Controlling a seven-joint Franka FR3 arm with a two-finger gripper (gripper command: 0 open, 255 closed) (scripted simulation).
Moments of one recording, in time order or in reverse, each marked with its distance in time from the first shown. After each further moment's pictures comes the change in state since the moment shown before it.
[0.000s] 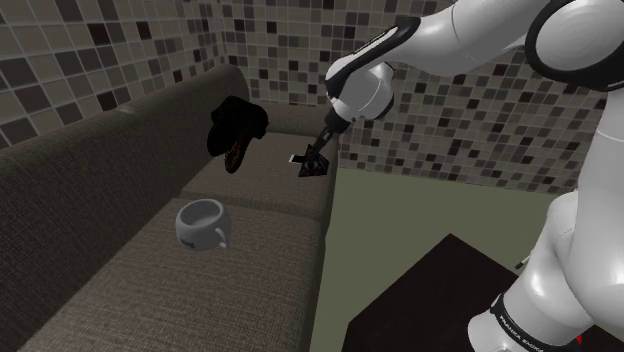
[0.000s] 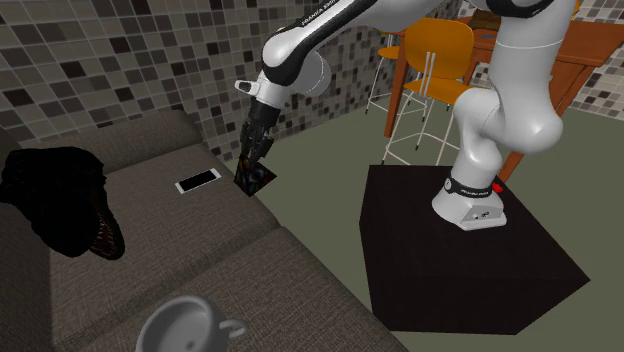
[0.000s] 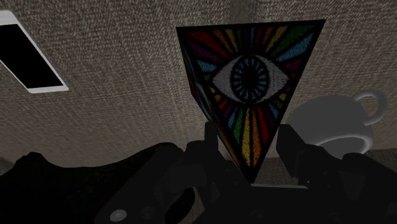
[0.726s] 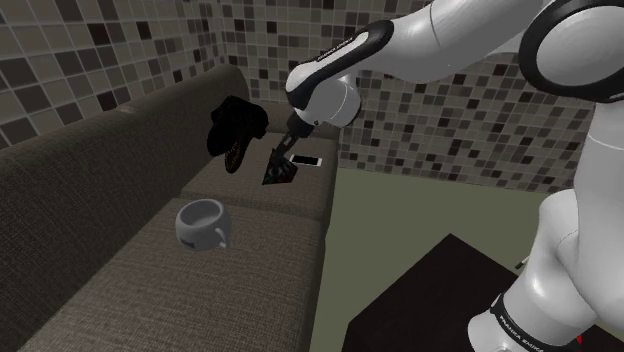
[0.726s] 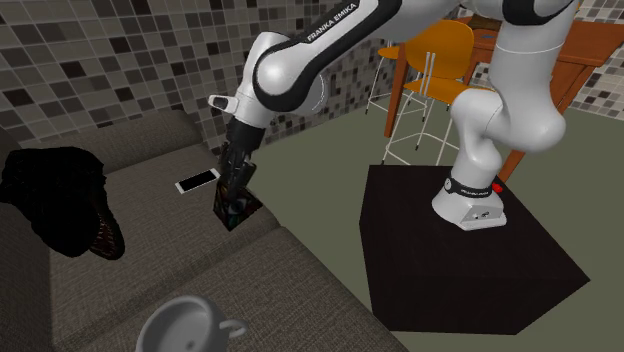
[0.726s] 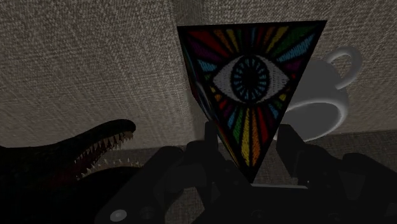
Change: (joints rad) arm 0.155 0.055 0.059 0.082 -0.074 0.091 0.258
